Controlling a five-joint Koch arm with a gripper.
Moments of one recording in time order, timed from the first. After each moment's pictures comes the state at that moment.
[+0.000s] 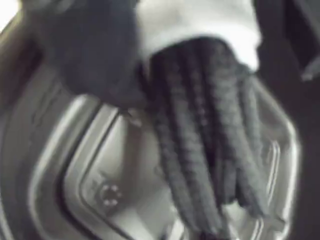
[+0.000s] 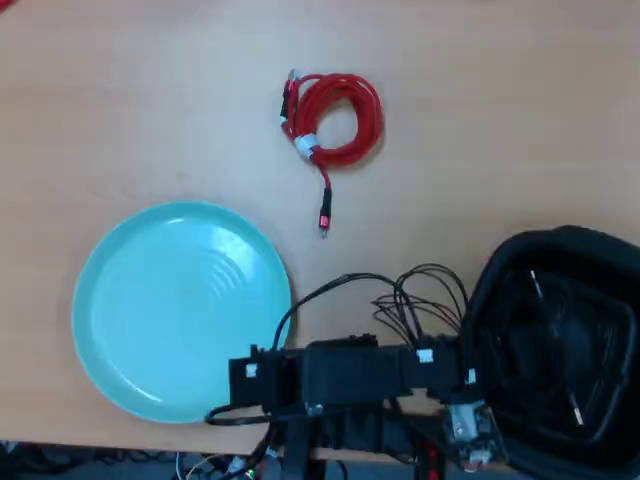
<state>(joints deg) 171.0 130.0 131.5 46.9 -10.6</state>
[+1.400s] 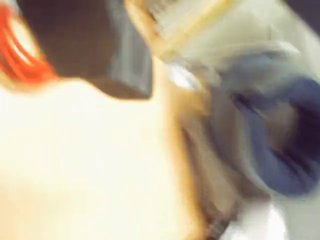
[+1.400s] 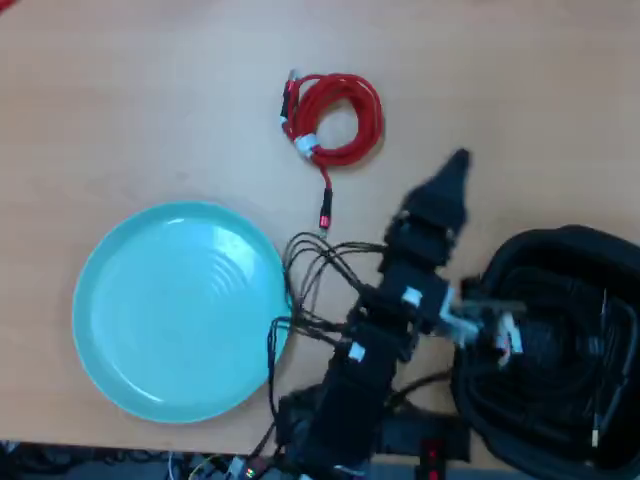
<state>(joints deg) 105.0 130.0 92.7 60.8 1.1</state>
